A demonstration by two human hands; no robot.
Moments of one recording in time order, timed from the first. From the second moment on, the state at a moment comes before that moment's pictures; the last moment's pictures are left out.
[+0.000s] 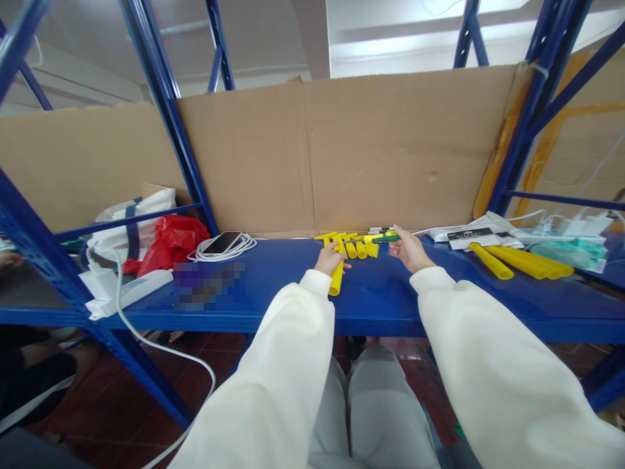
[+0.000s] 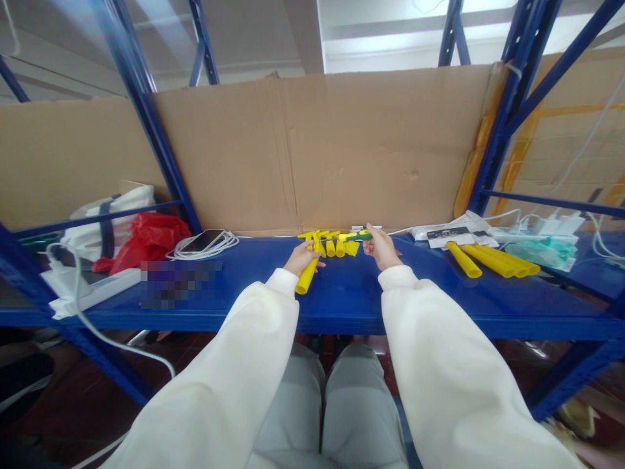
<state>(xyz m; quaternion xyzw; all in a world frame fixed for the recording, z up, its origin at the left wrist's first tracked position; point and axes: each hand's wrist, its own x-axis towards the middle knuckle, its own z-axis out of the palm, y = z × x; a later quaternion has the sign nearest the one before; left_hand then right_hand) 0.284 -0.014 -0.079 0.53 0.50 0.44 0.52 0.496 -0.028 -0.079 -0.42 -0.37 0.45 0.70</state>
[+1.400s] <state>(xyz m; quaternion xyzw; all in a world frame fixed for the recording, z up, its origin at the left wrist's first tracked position) 0.284 -0.007 -0.094 0.63 0.54 0.43 0.36 0.499 -0.029 -0.077 -0.39 -0.38 0.48 0.69</state>
